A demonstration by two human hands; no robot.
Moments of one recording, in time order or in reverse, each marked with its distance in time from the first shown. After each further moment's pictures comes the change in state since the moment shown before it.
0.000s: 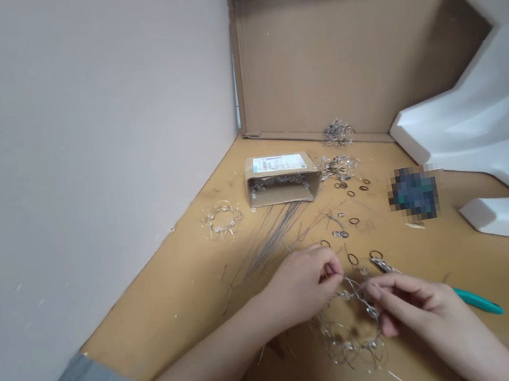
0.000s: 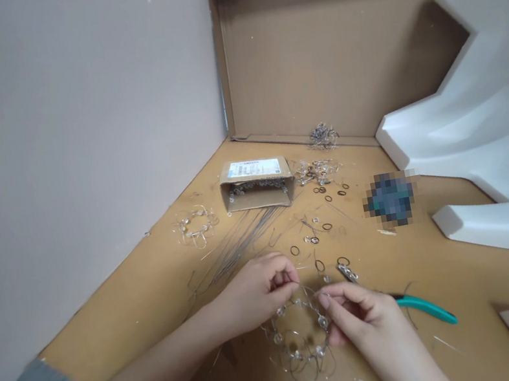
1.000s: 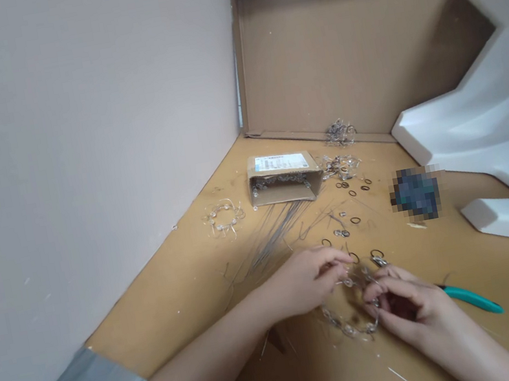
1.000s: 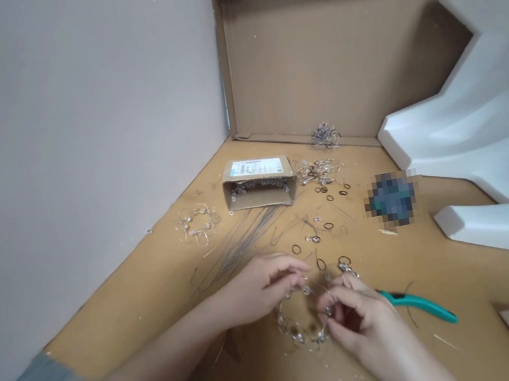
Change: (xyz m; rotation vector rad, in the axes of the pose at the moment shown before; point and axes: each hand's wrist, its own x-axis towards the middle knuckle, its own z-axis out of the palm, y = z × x) left_hand 0.002 -0.008 0.003 -0.156 -0.083 0.064; right_hand 0.008 0.013 -0.009 -0.391 -0.155 -0.436
